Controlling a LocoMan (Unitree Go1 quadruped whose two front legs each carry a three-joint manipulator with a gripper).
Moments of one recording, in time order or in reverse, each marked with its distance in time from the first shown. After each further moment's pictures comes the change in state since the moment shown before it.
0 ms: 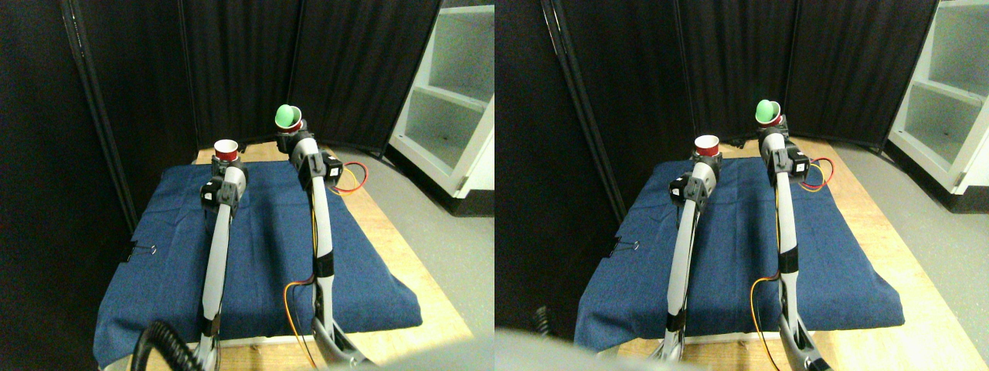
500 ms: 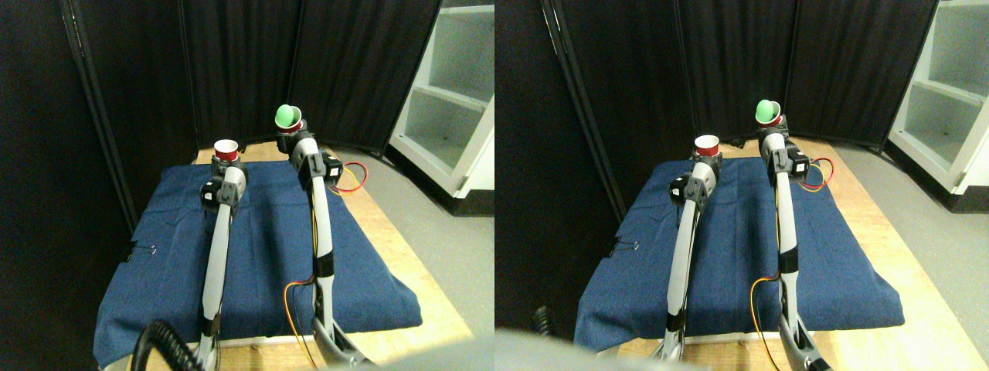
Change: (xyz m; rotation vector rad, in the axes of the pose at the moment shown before) right arm 0.000 0.000 0.000 0.000 0.000 0.001; left arm 0.000 0.000 0.000 0.000 0.000 0.000
